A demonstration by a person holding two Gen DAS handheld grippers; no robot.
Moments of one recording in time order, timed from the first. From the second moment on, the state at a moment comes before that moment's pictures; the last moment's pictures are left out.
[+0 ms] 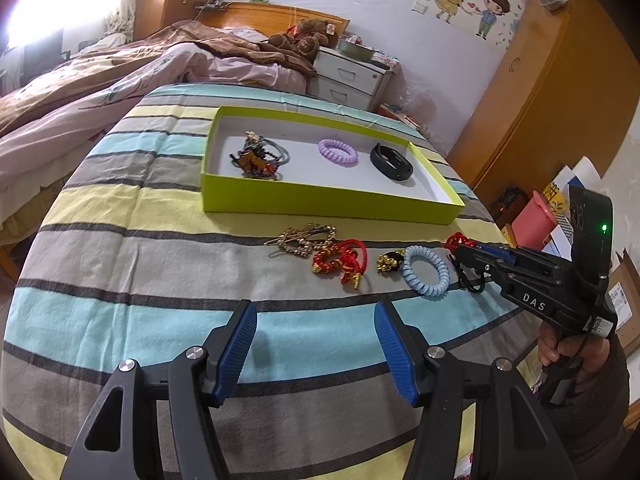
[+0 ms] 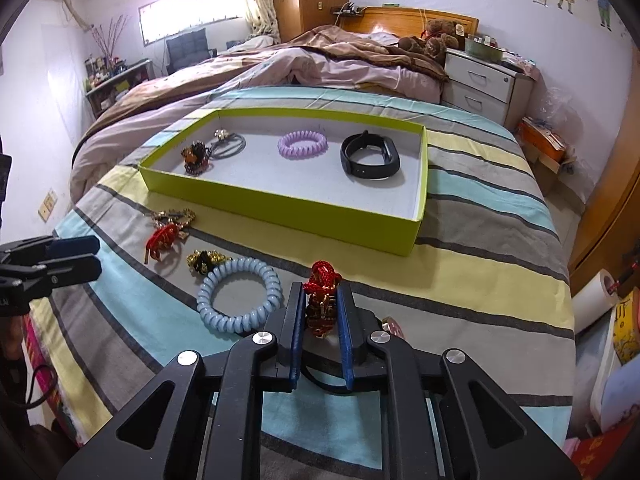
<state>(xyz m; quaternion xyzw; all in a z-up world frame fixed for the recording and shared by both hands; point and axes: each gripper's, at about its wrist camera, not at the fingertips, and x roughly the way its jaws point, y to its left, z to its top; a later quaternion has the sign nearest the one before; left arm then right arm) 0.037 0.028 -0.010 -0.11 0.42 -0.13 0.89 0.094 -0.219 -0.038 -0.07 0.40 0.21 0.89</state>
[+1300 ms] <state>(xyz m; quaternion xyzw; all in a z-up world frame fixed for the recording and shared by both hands) 0.079 -0.016 -0.024 -0.03 0.43 -0.11 0.89 0.084 -0.233 -0.016 0.04 0.34 0.22 0.91</state>
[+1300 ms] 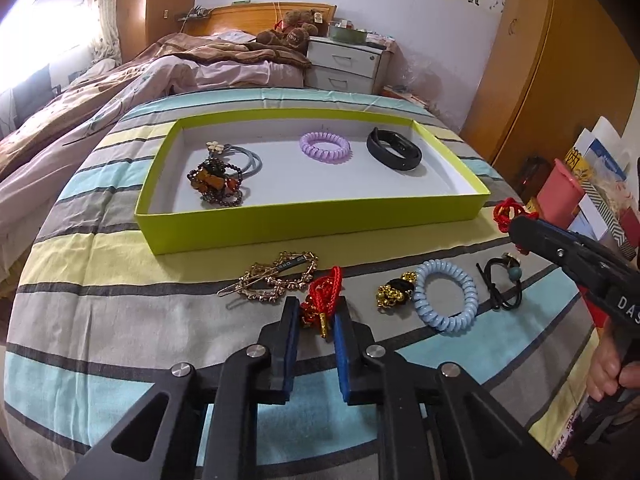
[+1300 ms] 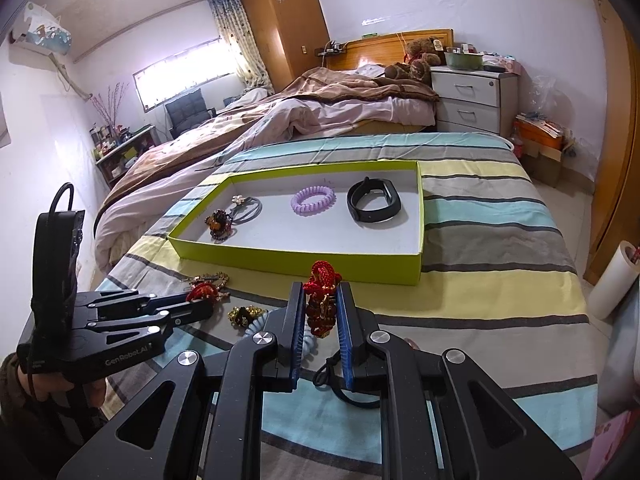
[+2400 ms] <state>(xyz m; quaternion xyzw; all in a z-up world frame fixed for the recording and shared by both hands) 0.094 0.020 0.034 -0.07 0.38 -0.11 0.91 0.098 -0.218 0.011 0.03 0.33 0.22 0.92</state>
